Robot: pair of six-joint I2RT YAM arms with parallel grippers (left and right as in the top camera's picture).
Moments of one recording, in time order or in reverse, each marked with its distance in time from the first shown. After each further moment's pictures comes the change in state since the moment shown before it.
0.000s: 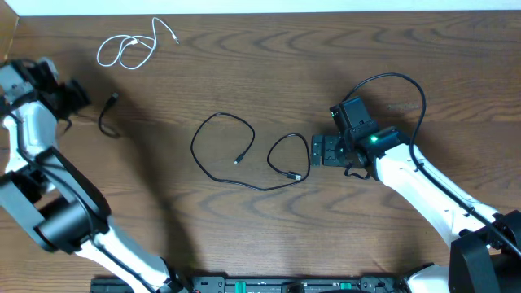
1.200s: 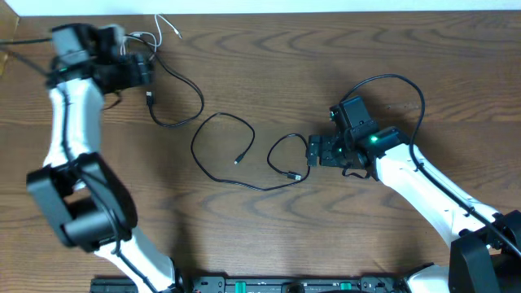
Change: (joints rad) left arm -0.302 -0.055 0.023 -0.143 0.134 0.019; right arm 0.000 0.000 0.000 0.014 -0.078 0.008
